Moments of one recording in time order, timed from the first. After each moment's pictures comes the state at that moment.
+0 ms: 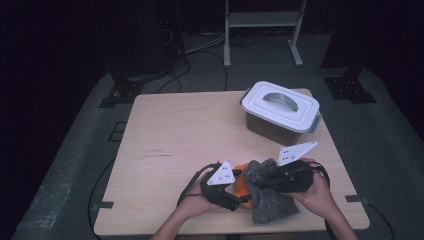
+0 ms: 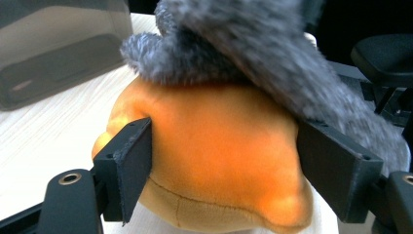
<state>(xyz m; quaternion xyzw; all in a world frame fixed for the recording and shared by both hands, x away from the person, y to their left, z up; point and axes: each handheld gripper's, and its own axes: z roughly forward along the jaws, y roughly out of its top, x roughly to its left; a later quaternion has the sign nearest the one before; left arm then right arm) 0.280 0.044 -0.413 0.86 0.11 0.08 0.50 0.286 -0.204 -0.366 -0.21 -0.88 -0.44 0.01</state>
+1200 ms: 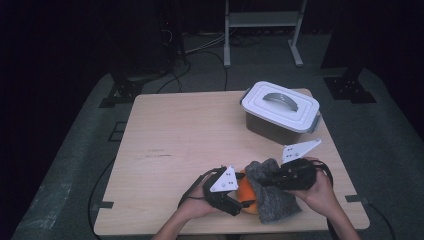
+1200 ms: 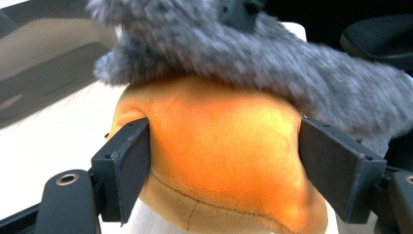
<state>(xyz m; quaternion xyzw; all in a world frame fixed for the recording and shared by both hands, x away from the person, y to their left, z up) 0.273 0.038 -0.415 0.86 0.07 0.09 0.49 0.290 -0.213 -0.366 -0.22 -0.87 -0.44 0.00</state>
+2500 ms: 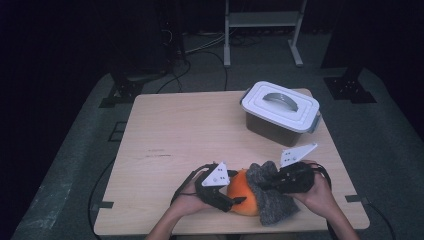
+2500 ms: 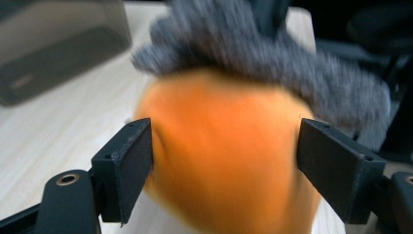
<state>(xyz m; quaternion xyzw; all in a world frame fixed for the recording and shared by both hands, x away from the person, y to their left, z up) 0.282 0.055 -0.411 0.86 0.08 0.09 0.49 0.291 -0.212 -0.384 -0.21 -0.88 -0.42 0.02</state>
